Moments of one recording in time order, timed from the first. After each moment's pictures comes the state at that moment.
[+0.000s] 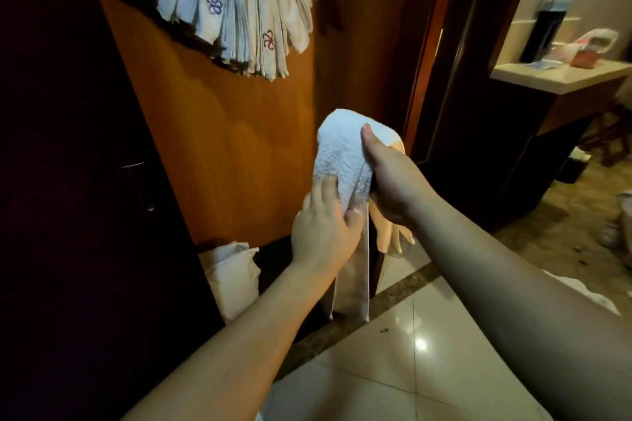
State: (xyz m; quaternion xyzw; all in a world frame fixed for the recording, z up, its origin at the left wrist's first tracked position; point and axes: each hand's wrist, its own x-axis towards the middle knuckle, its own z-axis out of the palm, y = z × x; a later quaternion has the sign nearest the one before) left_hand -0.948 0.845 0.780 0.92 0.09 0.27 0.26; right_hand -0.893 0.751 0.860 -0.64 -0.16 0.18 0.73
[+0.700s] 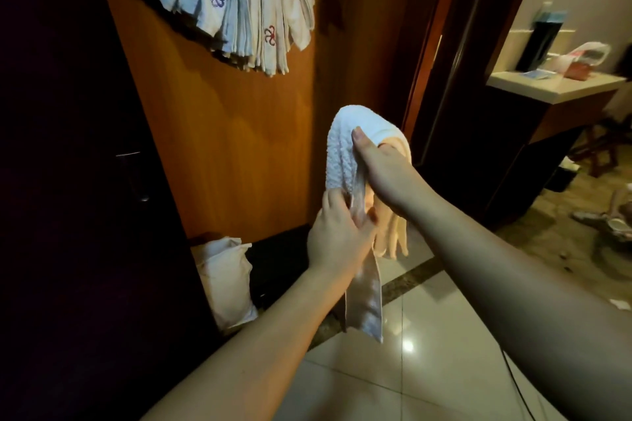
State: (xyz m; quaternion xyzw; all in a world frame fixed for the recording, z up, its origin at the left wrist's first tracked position) left_hand -0.946 0.818 0.765 0.88 0.11 0.24 0.40; right_hand -0.906 0.745 0.873 -0.85 -0.21 0.02 0.48
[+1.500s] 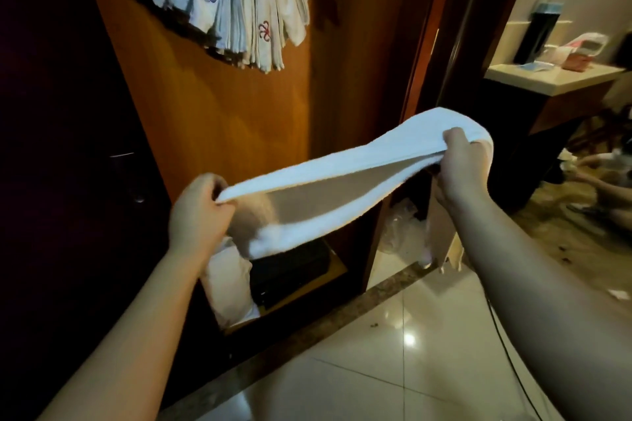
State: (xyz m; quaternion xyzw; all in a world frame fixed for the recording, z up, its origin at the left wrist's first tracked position) left_hand -0.974 0.997 0.757 0.87 0.22 0.33 0.29; right_hand -0.845 0.684 0.847 -0.67 0.07 -0.14 0.72
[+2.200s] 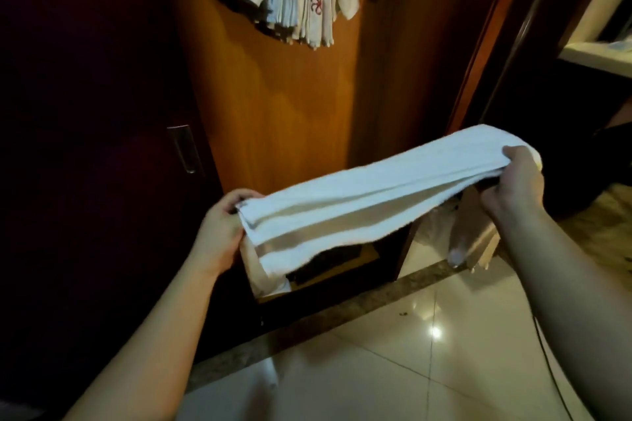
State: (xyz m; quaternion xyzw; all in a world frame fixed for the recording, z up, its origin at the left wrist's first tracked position) left_hand -1.020 1.013 0.721 0.66 0.20 0.25 0.68; right_hand -0.826 0.691 0.798 -0.46 0.14 -0.04 0.88
